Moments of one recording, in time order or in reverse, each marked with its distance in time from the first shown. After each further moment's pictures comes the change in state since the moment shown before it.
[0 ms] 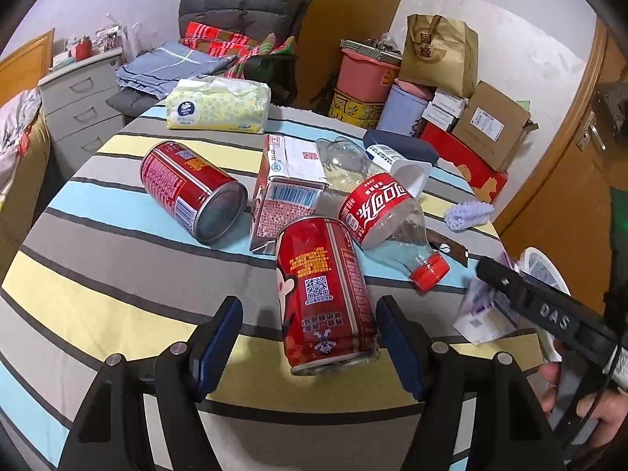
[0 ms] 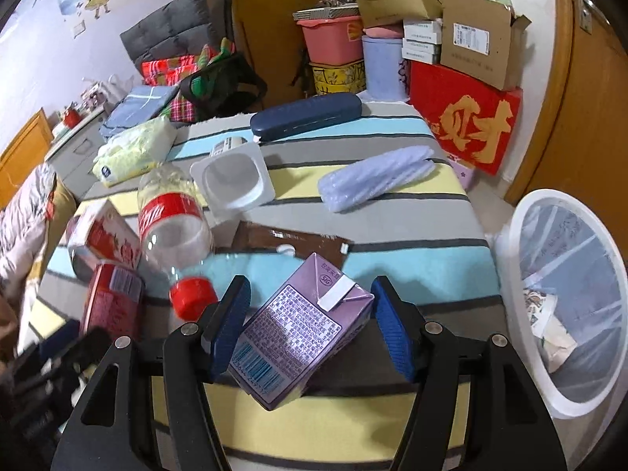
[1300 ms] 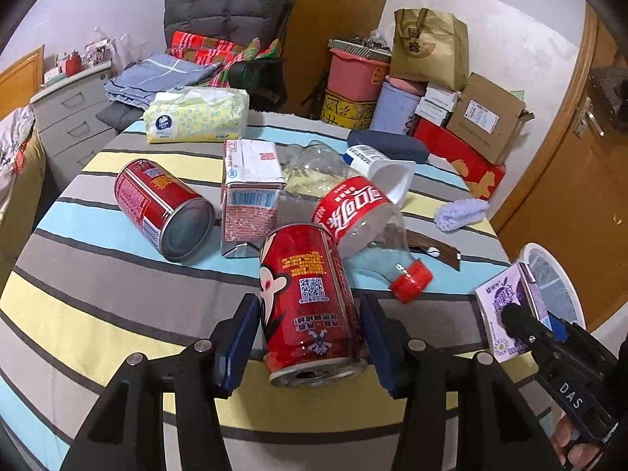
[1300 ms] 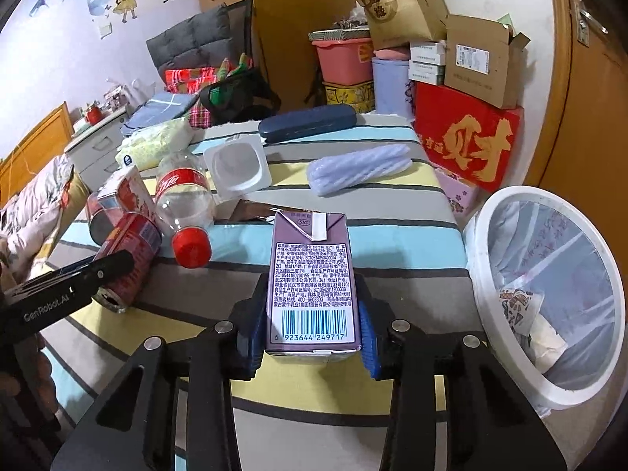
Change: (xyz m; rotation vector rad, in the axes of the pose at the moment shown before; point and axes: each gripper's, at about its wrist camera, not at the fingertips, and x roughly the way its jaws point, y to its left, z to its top) left arm 0.007 -0.024 0.007 0.044 -0.014 0.013; right arm -0.019 -0.018 -0.028 -0.056 -0.090 0.052
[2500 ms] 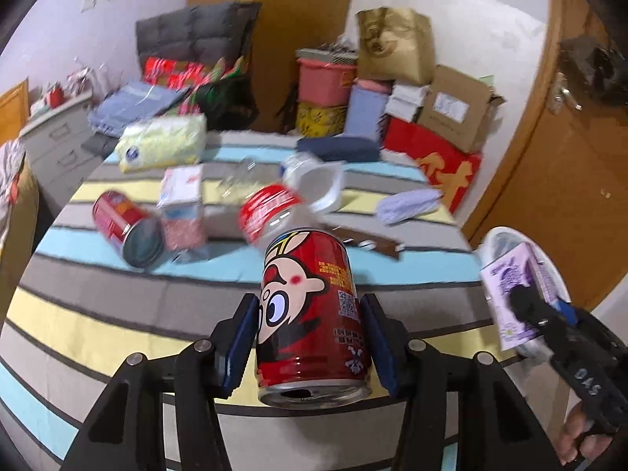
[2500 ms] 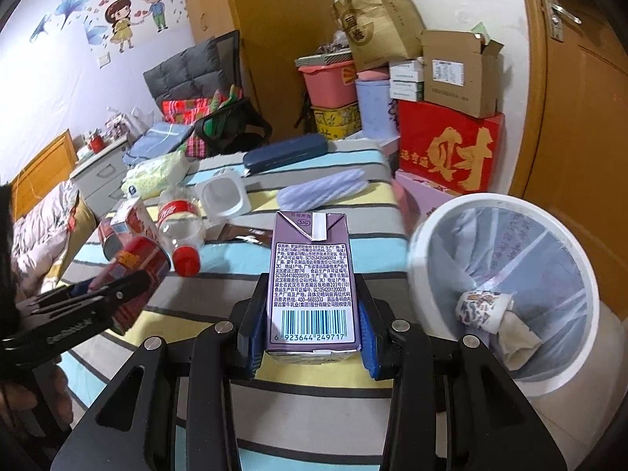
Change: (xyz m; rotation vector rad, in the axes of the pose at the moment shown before) left arm -0.029 -0.068 -0.007 0.098 -0.033 -0.021; right arm -0.039 -0.033 -0.001 0.053 -0.084 0.005
